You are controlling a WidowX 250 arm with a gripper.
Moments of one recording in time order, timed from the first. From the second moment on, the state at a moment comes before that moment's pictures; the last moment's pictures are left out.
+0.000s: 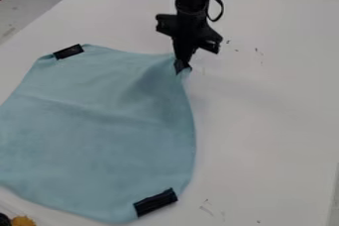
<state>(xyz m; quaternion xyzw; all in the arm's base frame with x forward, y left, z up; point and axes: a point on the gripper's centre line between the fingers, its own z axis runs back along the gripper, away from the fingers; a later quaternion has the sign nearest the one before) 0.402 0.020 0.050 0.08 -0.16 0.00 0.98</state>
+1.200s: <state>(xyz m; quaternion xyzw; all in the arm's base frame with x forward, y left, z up) 0.257 0.156 0.040 0.07 -0.20 0.25 0.95</state>
